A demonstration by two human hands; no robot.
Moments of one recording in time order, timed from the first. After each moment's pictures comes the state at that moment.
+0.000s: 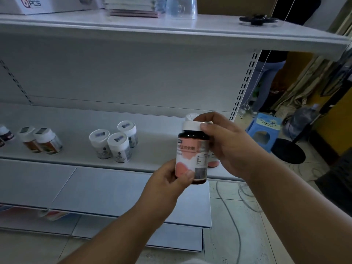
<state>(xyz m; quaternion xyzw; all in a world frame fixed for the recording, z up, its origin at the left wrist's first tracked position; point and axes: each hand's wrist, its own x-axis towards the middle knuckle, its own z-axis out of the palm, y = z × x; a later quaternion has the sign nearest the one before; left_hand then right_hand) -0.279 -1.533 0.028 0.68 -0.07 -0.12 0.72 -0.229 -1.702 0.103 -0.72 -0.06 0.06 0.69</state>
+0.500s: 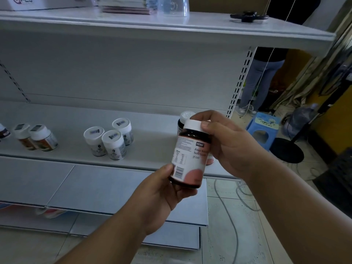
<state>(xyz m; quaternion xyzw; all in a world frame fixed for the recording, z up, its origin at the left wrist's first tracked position) -0.286 -1.538 0.028 0.43 -0.07 -0.23 0.87 -0.239 -1.714 0.105 -0.71 -0.07 0.08 0.70</state>
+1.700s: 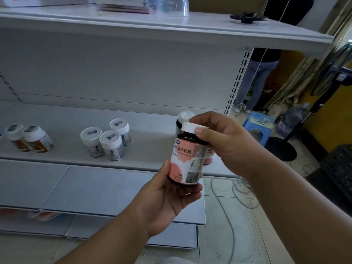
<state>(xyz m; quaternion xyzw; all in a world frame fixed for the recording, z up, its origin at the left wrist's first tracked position) -0.280 -1.540 0.015 0.38 0.01 -0.29 0.88 -0.242 -1.716 0.110 -0.79 -0.08 0.05 0.60</state>
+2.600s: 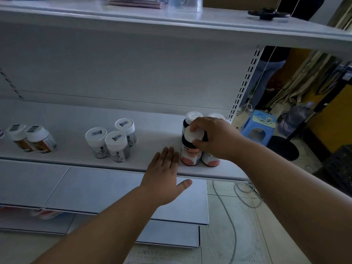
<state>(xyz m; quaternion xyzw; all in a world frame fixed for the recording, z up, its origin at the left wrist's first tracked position) -0.196 -1.524 -0.049 0.97 -0.22 -0.06 0.02 -0.175 -1.710 0.081 -0.97 -0.18 -0.05 0.17</state>
